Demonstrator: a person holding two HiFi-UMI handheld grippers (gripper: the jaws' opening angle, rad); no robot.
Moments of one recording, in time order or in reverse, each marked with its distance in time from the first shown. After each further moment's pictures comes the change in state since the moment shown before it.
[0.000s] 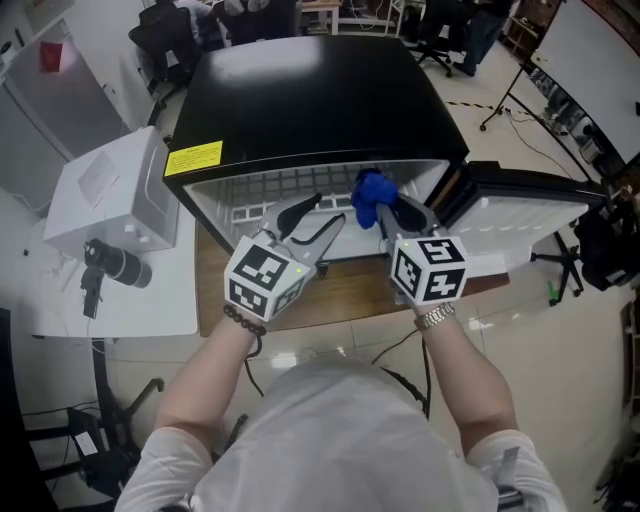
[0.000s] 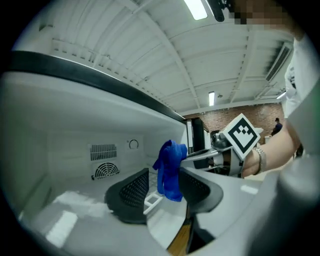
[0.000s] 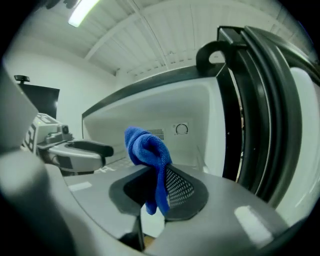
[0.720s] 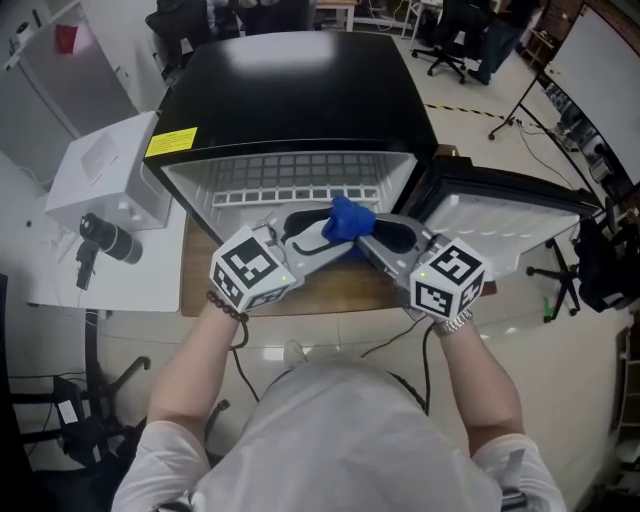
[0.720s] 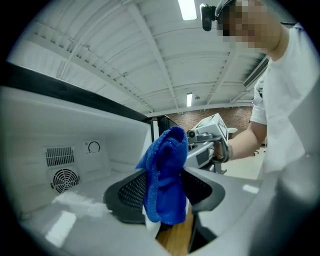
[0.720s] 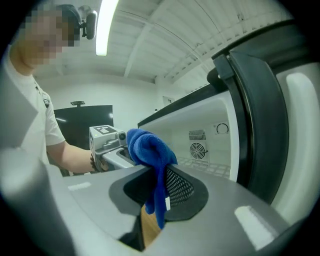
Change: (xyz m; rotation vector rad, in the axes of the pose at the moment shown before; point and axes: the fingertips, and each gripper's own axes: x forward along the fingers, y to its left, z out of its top) left arm 0.027 -0.094 0.018 0.078 0.000 -0.273; right arm -0.075 0.035 0.002 -0.074 0.030 0.611
